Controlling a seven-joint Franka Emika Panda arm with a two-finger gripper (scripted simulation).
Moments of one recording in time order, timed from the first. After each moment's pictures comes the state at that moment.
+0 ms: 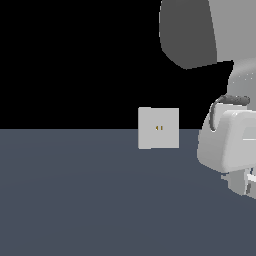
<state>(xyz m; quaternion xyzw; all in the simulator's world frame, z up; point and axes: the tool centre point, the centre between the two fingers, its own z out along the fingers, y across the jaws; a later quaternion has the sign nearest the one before) -0.101 -0.189 0.012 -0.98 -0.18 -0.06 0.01</state>
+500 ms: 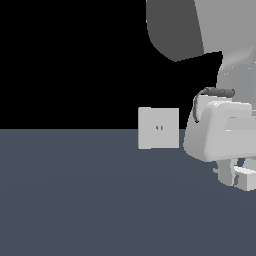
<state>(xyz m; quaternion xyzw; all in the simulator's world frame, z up) -0.098 -0.174 0.023 -0.98 -0.16 -0.06 0.01</state>
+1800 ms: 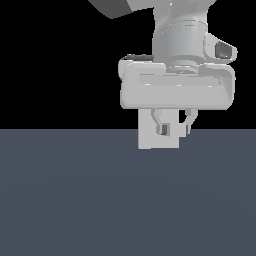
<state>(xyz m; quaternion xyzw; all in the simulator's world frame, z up) -0.058 -0.085 0.097 -1.00 -0.05 -0.07 0.00</state>
